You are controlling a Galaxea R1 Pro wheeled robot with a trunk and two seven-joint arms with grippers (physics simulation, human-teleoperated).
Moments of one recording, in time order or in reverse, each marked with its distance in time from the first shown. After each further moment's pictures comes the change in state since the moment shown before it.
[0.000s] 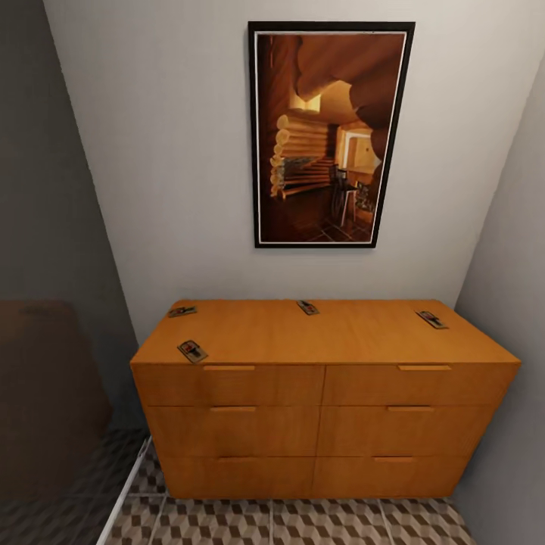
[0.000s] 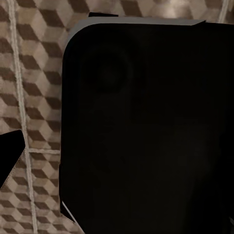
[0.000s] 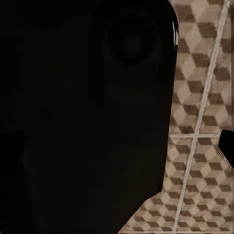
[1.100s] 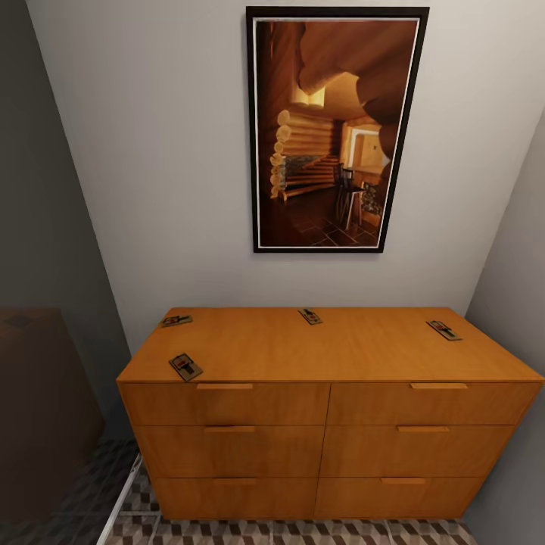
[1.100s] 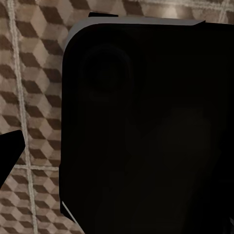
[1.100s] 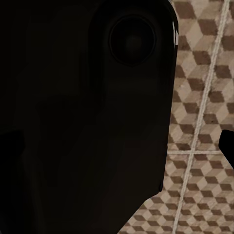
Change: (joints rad) left arm 0.000 0.000 0.000 0.000 0.000 0.000 0.000; right arm 0.000 0.000 -0.001 0.000 0.000 0.000 0.000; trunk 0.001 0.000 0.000
